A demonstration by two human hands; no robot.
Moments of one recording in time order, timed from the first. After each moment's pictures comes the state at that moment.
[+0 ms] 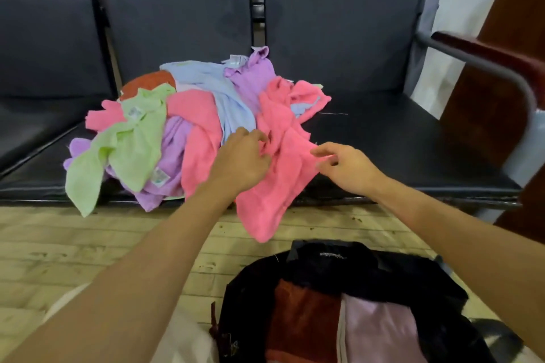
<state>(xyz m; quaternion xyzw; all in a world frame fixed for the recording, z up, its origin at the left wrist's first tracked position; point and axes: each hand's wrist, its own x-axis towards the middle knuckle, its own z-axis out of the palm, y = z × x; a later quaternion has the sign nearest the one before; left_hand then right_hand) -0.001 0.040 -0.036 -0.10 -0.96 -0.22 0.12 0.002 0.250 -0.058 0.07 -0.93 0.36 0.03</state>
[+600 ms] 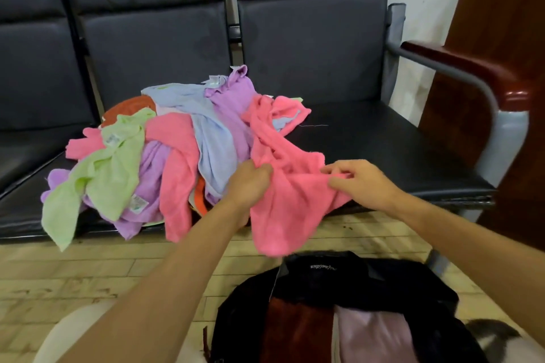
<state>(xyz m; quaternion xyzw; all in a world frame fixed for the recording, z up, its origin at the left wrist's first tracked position) 0.007 0.095 -0.041 0.04 -0.81 -0.59 -0.01 0.028 0.303 -0.050 0.06 -0.90 0.42 0.04</state>
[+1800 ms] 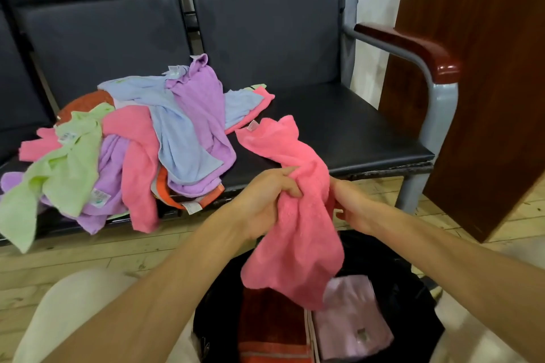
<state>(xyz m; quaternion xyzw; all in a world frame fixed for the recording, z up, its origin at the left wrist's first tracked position) 0.076 0.160 -0.043 -0.09 -0.61 -0.71 -0.33 0.081 0.325 -0.097 -0.23 -0.72 0.64 -0.10</state>
